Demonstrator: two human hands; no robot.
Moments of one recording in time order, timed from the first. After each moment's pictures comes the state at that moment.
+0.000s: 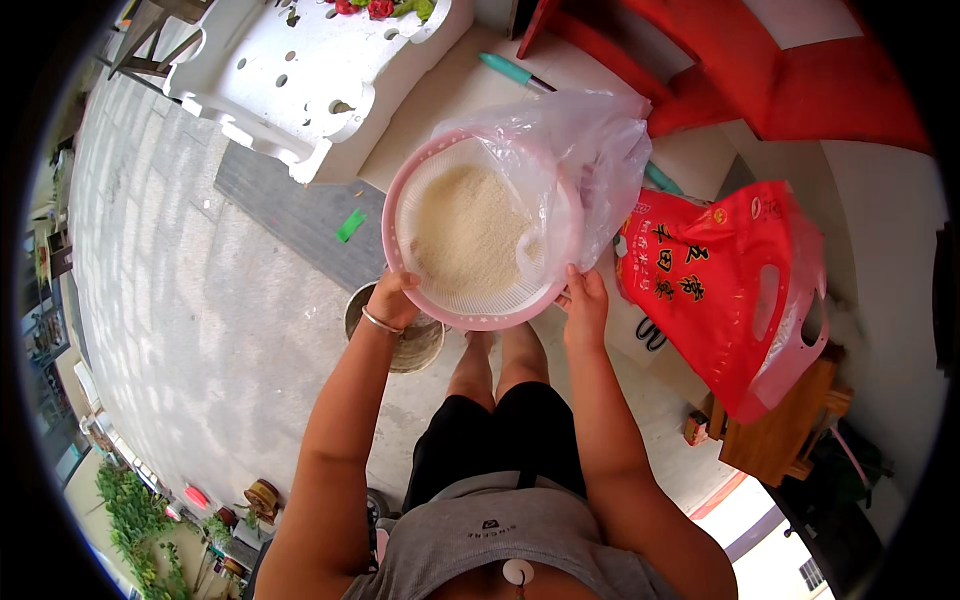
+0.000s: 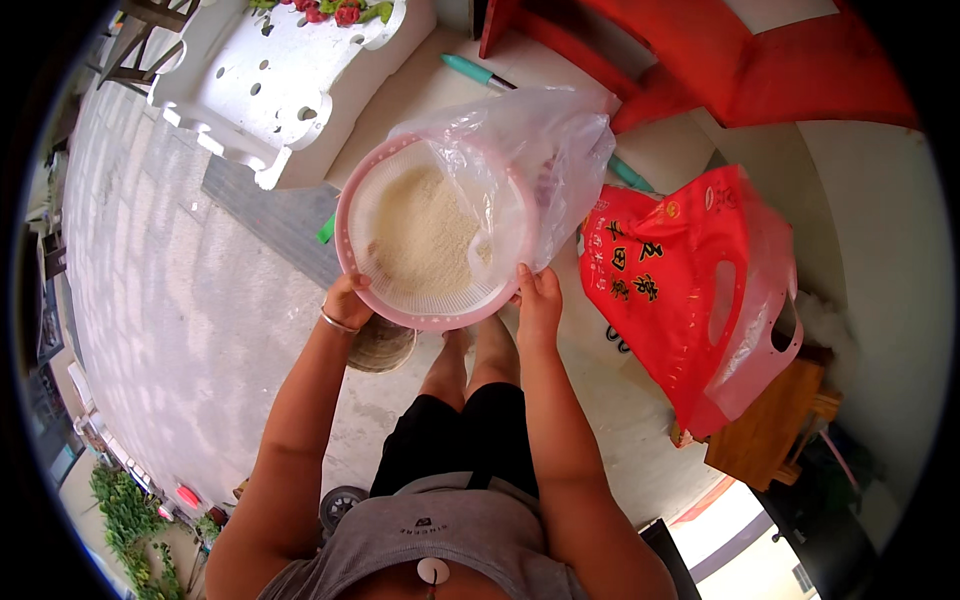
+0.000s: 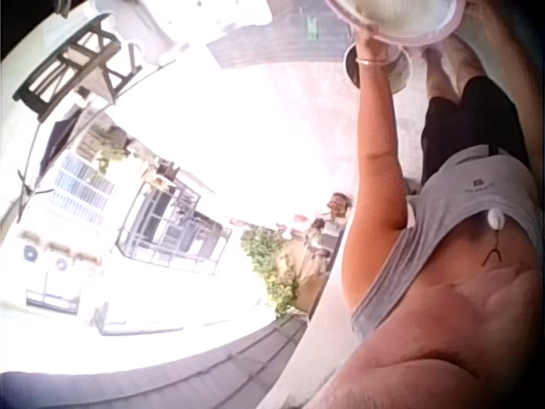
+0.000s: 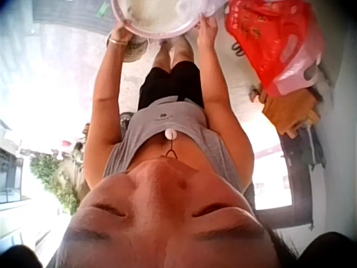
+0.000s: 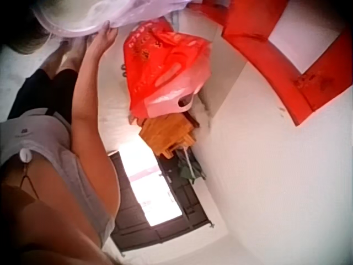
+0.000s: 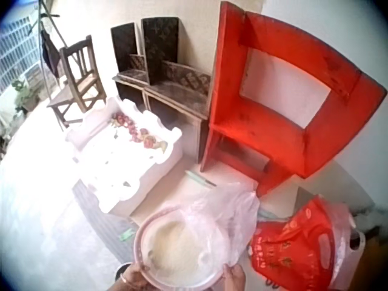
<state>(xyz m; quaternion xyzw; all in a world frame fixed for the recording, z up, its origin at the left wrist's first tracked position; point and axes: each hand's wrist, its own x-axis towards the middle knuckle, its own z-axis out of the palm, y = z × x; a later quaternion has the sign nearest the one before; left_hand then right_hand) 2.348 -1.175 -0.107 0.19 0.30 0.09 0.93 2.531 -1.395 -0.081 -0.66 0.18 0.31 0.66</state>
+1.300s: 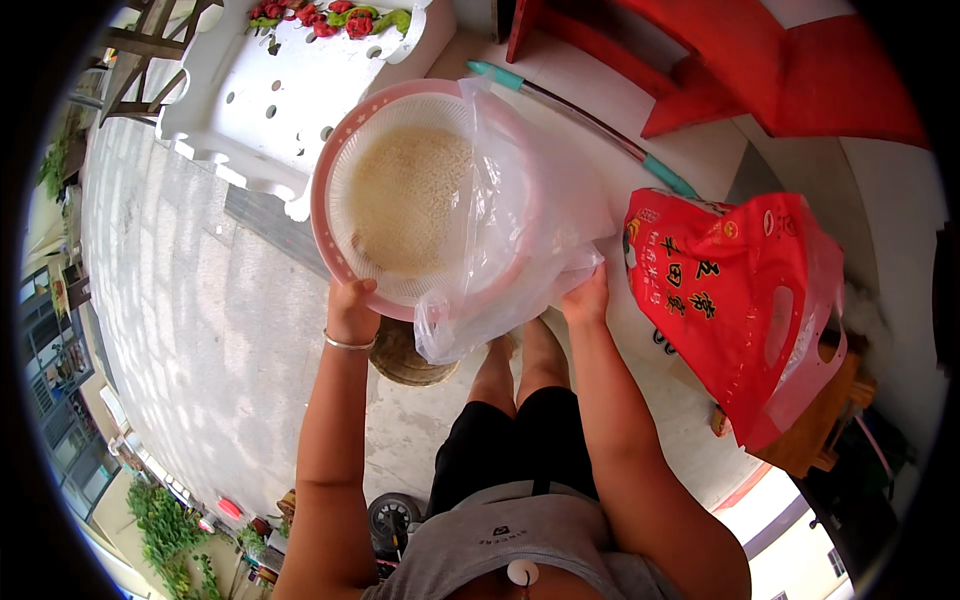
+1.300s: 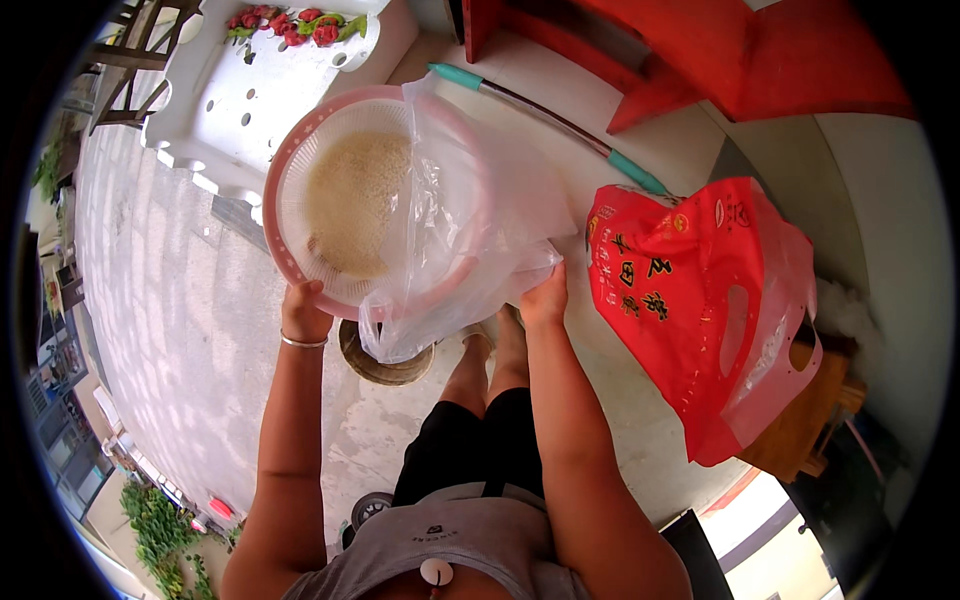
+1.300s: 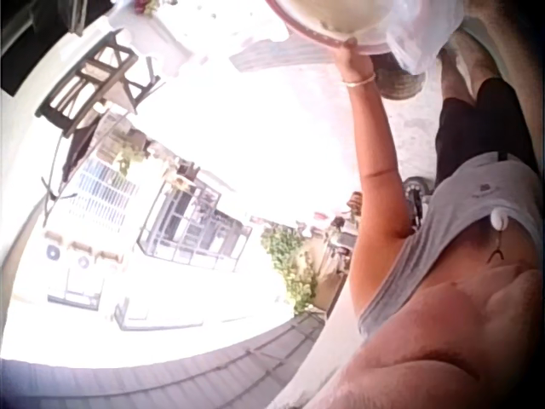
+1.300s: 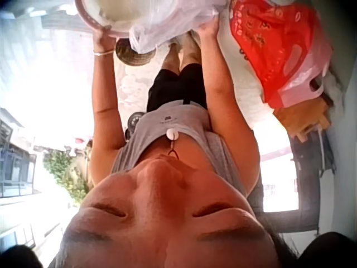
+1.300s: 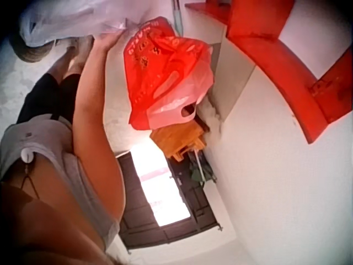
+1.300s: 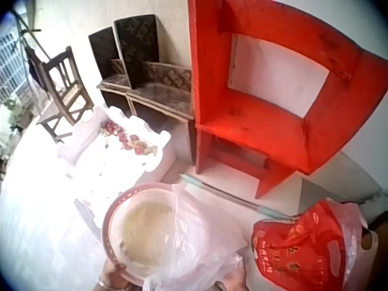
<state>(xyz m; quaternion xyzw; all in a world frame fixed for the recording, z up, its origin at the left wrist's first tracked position) 2.364 -1.115 -0.046 0.38 0.34 0.20 0.84 2.552 -1.386 -0.181 -0.37 0.34 0.34 0.80</state>
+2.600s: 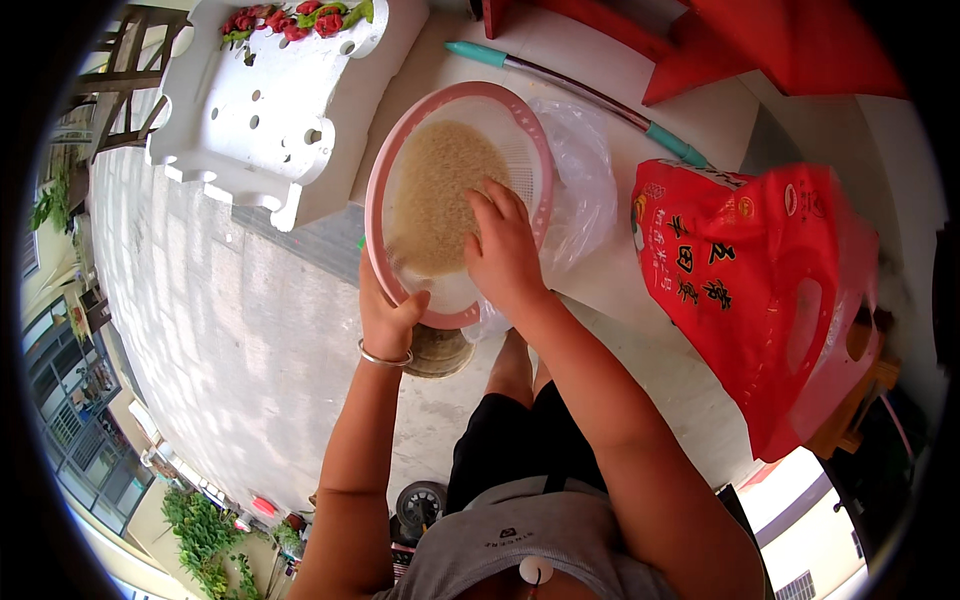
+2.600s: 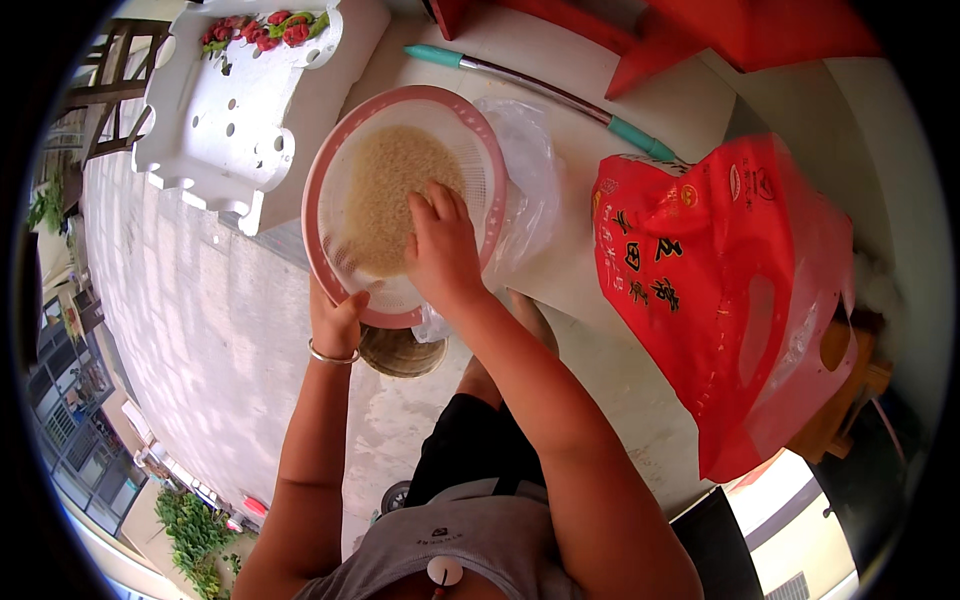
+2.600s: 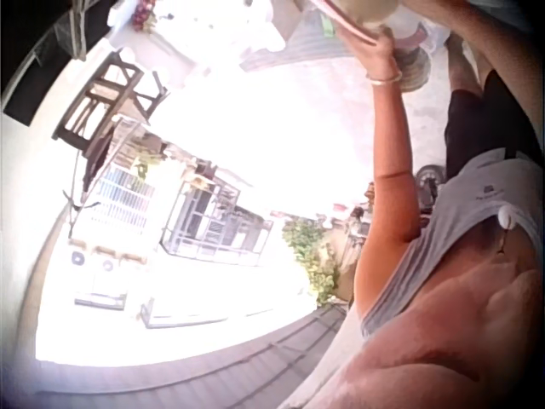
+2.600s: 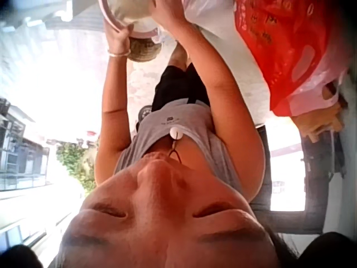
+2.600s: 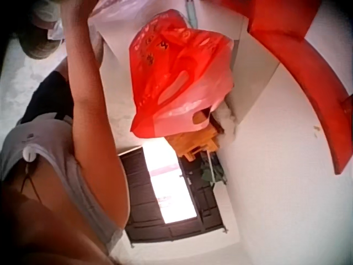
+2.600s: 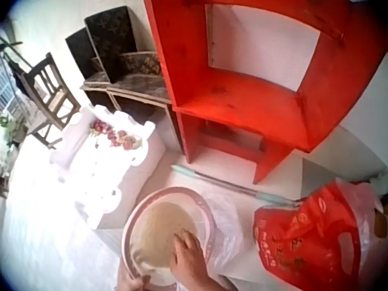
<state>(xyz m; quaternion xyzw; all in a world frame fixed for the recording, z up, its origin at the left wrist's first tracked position) 2.410 -1.161 -0.039 0.60 0.36 0.16 0.70 2.543 -1.266 -0.075 -0.84 -0.31 0.18 0.42</state>
